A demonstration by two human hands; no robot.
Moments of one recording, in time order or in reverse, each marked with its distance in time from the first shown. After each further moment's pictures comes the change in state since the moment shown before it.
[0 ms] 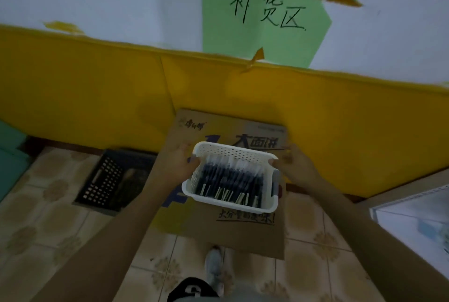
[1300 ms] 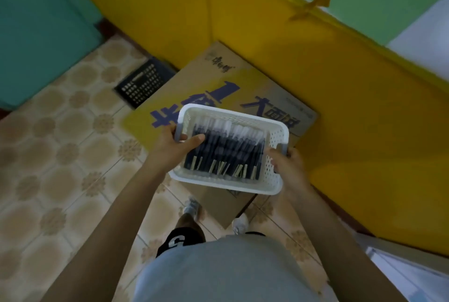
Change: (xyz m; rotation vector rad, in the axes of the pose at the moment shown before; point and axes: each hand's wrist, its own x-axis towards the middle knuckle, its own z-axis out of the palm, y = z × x) left_hand -0.079 0.096 0.074 -0.665 0.277 -0.778; right_hand 0.049 0.063 -0.004 0.477 -0.286 0.206
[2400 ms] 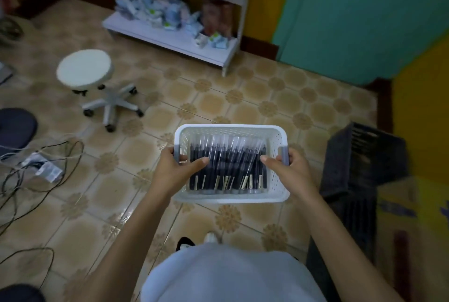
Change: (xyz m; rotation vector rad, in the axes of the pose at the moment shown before) left_hand -0.435 -0.423 -0.244 -0.716 1.043 -0.458; right_hand -0.377 0.201 0.391 -0.917 -1.007 -0.599
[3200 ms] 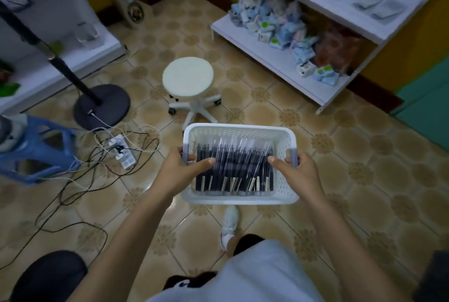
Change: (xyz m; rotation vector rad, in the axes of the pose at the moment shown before) left_hand 0.221 -0.004 -0.274 -0.158 0.253 -0.171; right_hand 0.172 -0.211 0.333 -0.168 -0.333 -0.119
